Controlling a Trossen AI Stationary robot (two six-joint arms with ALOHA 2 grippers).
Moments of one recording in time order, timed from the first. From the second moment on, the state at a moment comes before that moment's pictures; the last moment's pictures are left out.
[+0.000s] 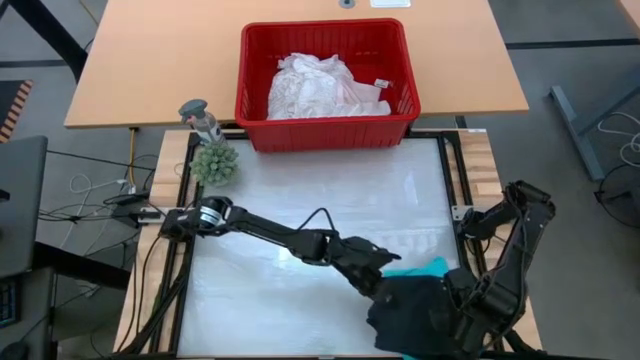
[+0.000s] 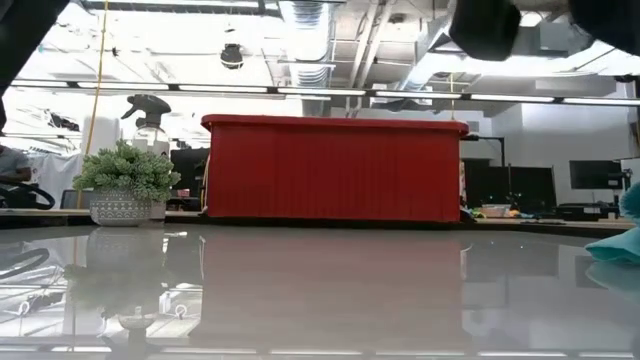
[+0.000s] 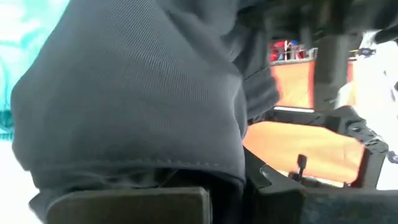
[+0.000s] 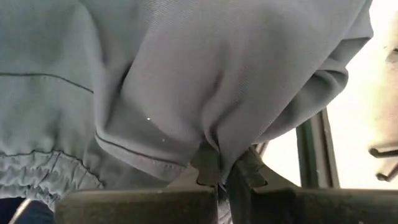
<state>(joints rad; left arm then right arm) -0.24 2.27 1.91 0.09 0.37 -1.32 1.00 1.64 1.65 -1.57 -0.21 2.34</state>
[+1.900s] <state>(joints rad) -0.17 2.38 1.92 0.15 0.72 -1.14 0.99 1.64 1.34 -1.22 -0.02 2.17</state>
